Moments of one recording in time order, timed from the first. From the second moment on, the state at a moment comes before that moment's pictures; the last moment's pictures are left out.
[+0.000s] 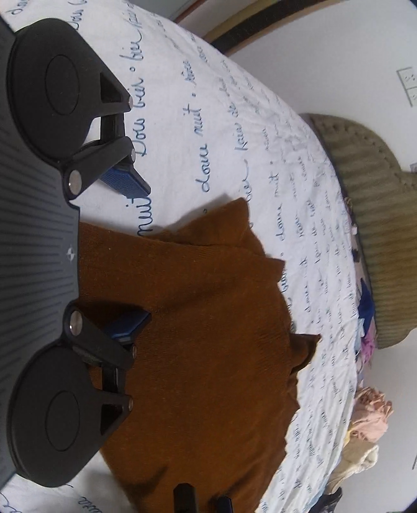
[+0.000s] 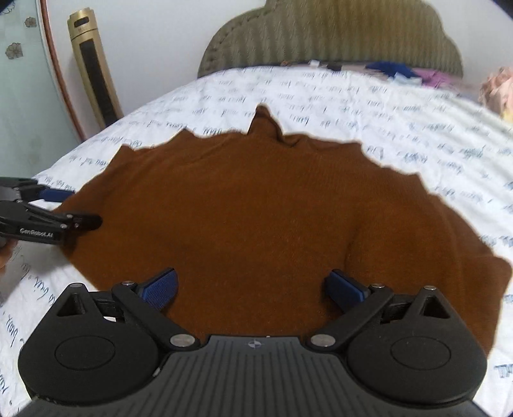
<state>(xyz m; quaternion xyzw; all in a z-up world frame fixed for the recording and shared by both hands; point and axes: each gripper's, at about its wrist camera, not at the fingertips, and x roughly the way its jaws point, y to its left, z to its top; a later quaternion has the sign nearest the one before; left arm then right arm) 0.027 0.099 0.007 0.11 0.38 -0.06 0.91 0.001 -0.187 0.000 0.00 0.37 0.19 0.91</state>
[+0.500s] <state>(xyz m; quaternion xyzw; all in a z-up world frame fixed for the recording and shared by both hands) 0.014 0.102 0.016 0.10 0.38 -0.04 0.92 -0.006 -0.177 -0.001 0.02 0.37 0.17 0.91</state>
